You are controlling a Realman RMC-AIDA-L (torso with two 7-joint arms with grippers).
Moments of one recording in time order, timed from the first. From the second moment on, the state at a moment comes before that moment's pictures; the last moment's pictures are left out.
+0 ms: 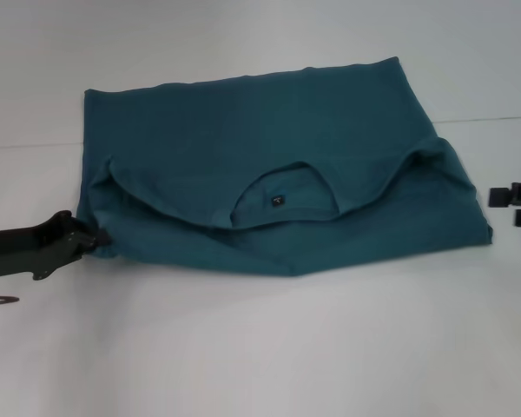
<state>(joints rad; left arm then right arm) -0.61 -1.99 0.69 0.57 2.11 1.20 -2.55 0.53 1.81 -0.53 -0.67 -2.18 -1.52 2.34</state>
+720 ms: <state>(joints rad) -0.64 -1.99 0.68 0.59 2.11 1.21 -2.54 0.71 1.85 -0.61 -0.71 -2.58 -1.31 2.44</state>
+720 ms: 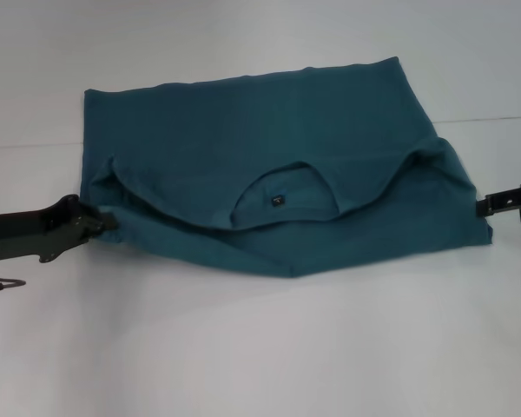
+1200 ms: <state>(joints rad) -0.64 -2.00 0.69 0.59 2.10 1.21 -2.54 0.72 1.90 -0.66 -0.63 -2.58 -1.17 2.43</state>
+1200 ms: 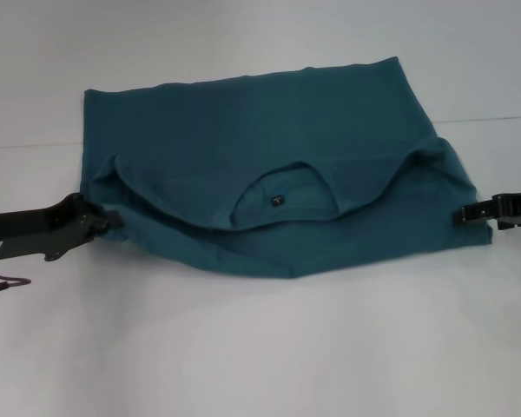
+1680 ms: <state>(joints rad) -0.64 -2.00 0.68 0.59 2.10 1.21 -2.54 0.74 1.91 -0.69 -0.60 -2.58 -1.11 2.44</state>
